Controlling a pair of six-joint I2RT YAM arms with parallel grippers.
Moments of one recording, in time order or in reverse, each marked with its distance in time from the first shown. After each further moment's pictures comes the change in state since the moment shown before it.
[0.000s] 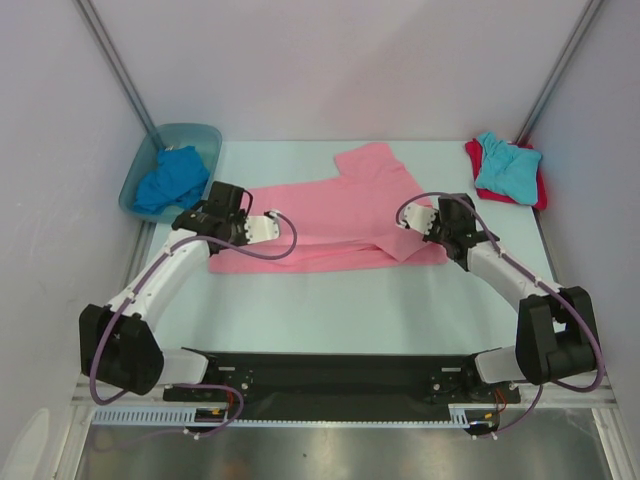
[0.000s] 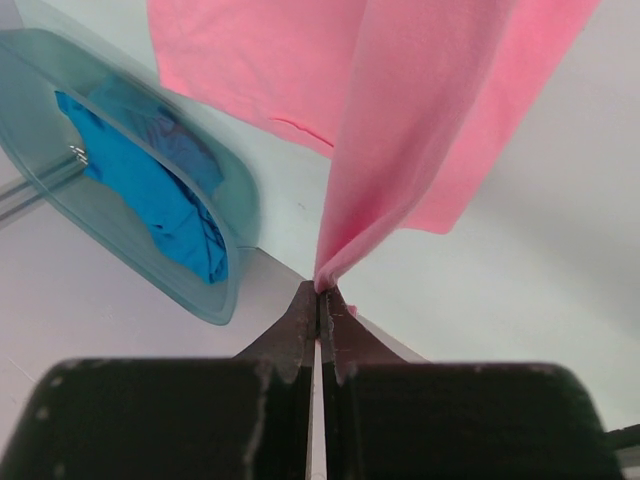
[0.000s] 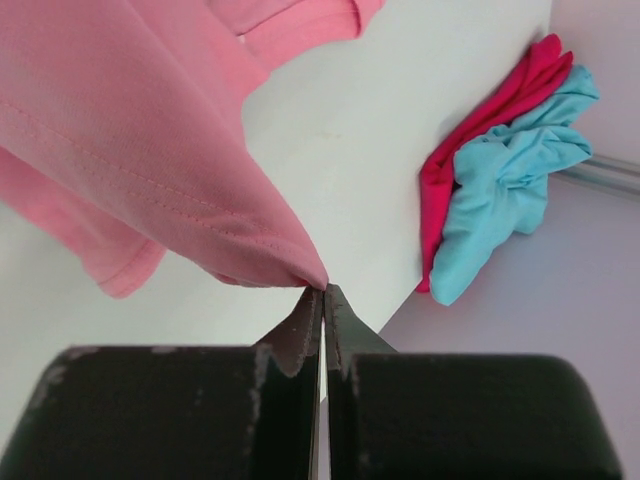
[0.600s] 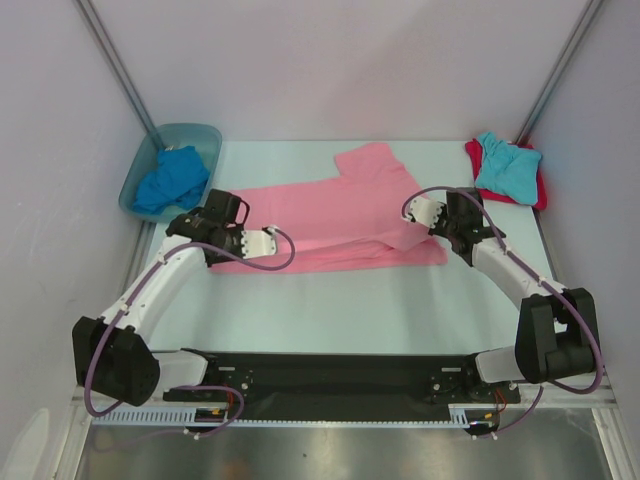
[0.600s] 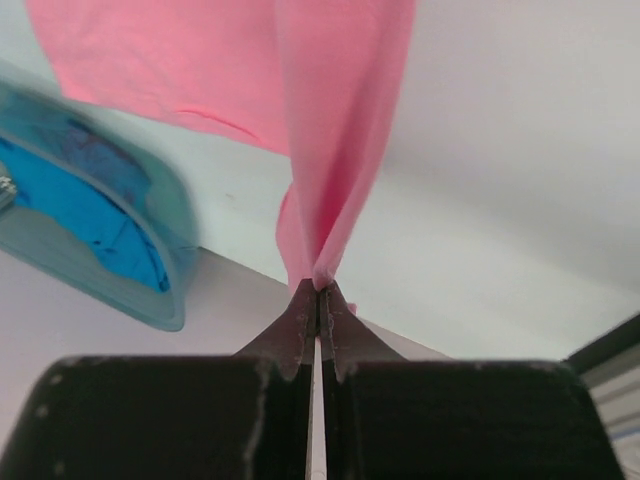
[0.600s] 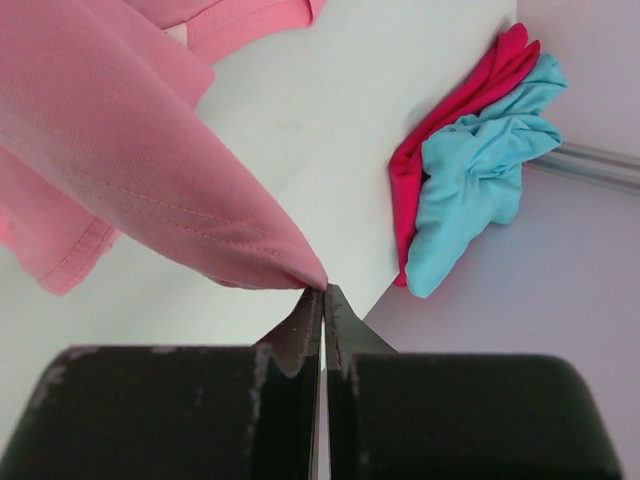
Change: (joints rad) left arm -0.001 -0.058 -0.019 -0.159 0.047 0.032; right arm -0.053 0.000 0.041 0.003 -0.021 -0.034
